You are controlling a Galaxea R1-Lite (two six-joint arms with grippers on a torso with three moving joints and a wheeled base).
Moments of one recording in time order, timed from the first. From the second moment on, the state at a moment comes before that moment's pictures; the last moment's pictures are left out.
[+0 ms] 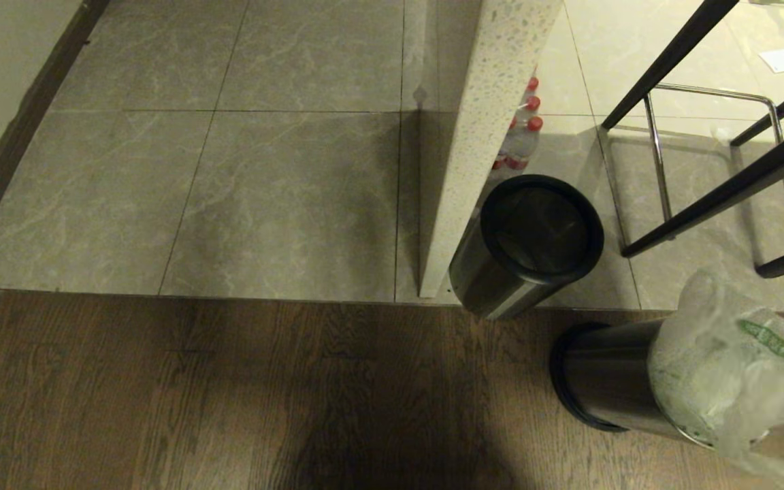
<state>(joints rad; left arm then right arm) 0.00 0.00 0.00 0.00 0.01 -0.01 -0.19 0.70 -0.33 0.10 0.08 0.03</state>
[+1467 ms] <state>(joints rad) 0.00 0.00 0.00 0.00 0.01 -0.01 0.00 0.00 0.00 -0.01 -0.01 0.02</state>
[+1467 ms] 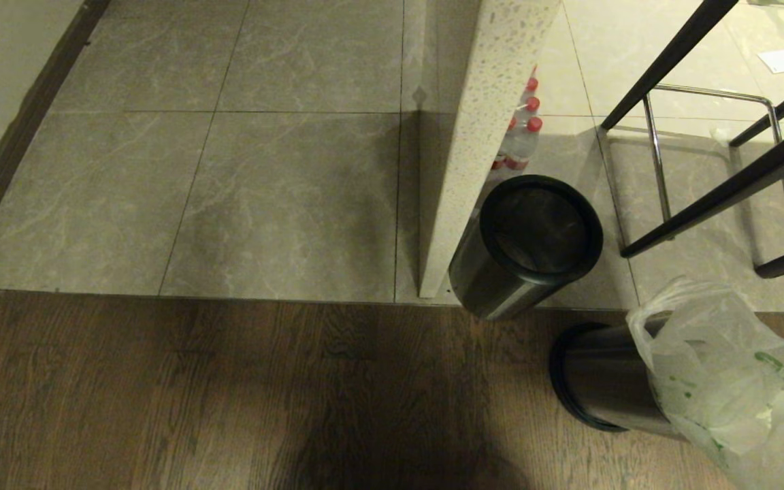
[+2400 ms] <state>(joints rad) 0.00 0.00 0.00 0.01 0.01 0.00 0.00 0.00 0.00 -0.01 -0.01 0.02</state>
